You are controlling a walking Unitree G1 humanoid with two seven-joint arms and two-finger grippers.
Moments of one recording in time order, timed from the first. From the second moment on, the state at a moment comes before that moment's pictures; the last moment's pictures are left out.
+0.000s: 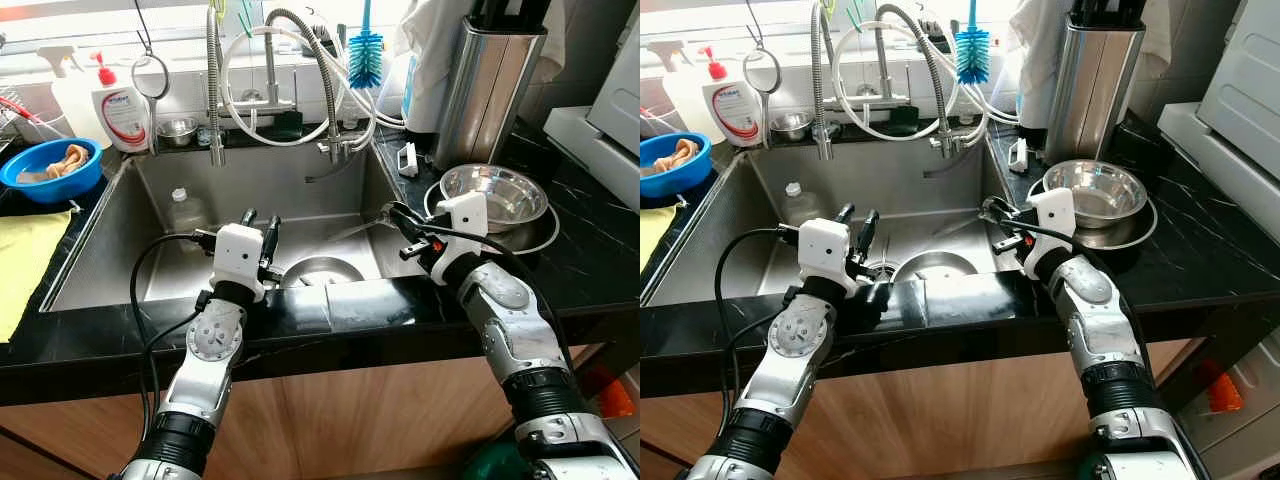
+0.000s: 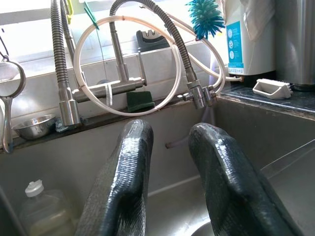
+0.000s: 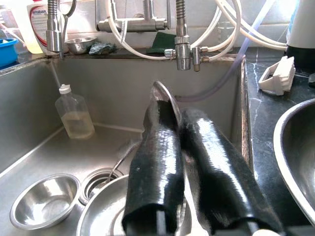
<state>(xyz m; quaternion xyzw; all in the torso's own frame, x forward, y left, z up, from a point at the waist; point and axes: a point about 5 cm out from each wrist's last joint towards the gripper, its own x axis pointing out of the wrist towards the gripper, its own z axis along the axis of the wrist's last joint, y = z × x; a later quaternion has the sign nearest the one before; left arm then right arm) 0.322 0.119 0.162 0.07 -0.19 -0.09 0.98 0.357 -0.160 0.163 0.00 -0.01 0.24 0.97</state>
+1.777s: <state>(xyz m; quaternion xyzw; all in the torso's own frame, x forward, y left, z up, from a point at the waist) 0.322 0.116 0.162 0.07 -0.19 -0.09 0.98 0.370 -0.201 0.225 -0.11 0.10 0.10 0.98</state>
